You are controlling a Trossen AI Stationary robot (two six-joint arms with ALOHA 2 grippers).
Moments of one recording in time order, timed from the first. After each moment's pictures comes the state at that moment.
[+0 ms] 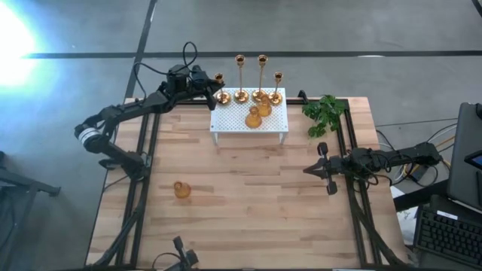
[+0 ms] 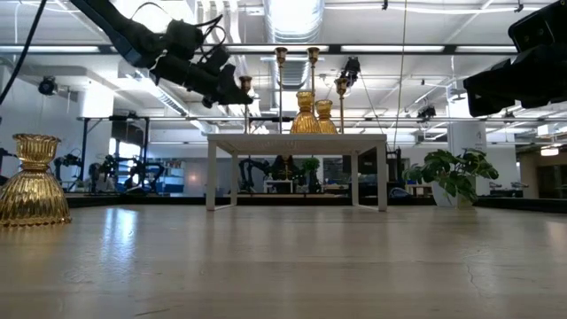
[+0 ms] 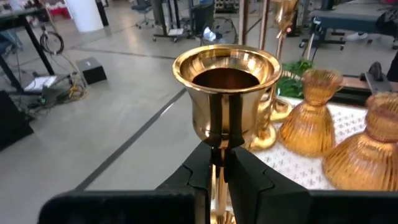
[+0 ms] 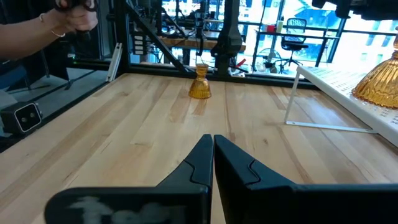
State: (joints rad) left arm 0.81 1.42 0.96 0.29 0.32 0.19; right arm 0.17 0.11 0.01 0.02 0.05 -0.02
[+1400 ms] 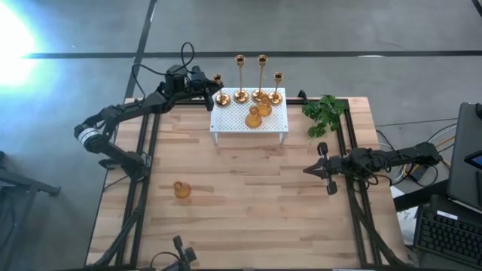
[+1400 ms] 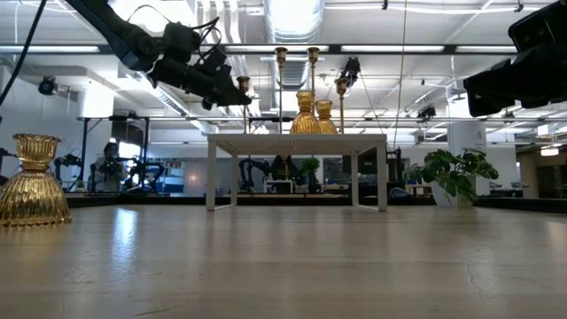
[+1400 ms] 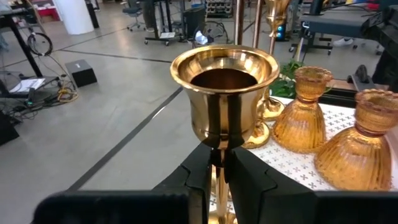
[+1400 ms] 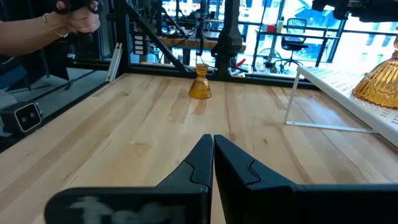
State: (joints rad) left arm 0.84 1.42 0.93 0.32 0.39 0.18; right arm 0.17 0.11 0.01 0.02 0.05 -0.02
